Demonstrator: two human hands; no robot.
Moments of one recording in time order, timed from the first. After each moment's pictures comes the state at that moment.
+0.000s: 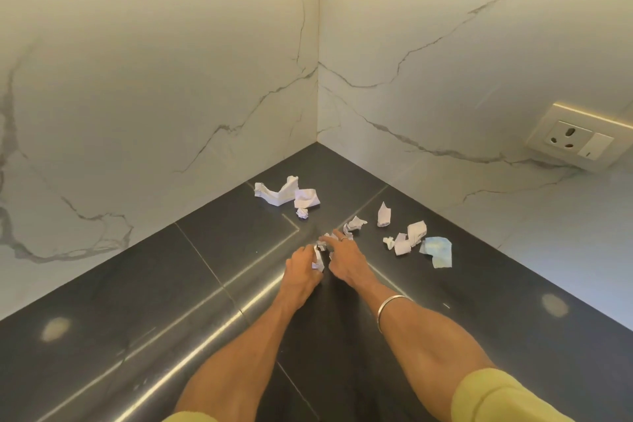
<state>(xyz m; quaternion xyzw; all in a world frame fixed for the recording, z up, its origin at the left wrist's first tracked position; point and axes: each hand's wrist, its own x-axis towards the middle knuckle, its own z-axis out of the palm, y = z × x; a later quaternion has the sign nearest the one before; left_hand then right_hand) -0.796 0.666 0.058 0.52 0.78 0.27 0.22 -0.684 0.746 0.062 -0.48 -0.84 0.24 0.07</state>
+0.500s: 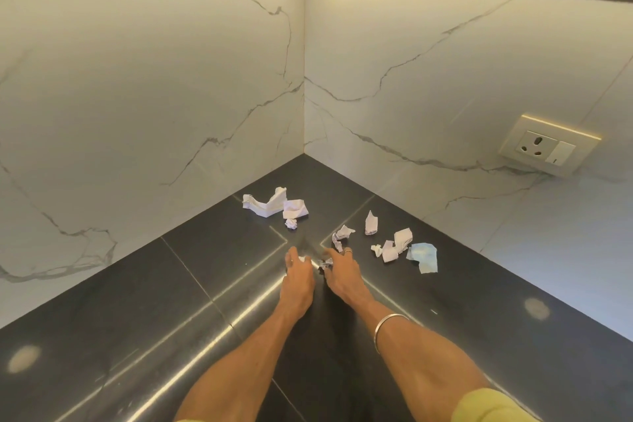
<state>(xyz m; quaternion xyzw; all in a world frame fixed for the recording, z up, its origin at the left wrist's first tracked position) -0.783 0.670 0.045 0.56 0.78 0.20 0.18 -0.667 0.729 0.063 -0.56 -0.79 0.25 0.10</state>
